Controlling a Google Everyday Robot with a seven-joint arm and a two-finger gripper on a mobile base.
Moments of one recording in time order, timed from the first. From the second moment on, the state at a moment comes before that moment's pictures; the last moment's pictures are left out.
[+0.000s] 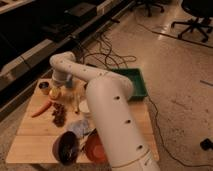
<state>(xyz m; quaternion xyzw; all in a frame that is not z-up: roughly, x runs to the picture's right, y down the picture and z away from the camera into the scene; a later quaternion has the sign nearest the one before) -0.308 -0.010 0.892 -0.33 -0.17 0.10 0.92</state>
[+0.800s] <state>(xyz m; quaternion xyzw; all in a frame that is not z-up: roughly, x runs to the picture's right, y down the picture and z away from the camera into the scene) -0.204 0.025 0.773 -0.40 -0.15 0.11 0.90</state>
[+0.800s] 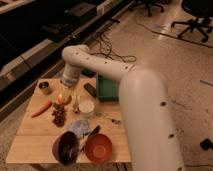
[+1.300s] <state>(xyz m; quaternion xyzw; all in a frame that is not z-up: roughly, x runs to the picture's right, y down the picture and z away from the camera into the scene) -0.187 0.029 0.721 -0.38 -0.15 0.11 0.91</state>
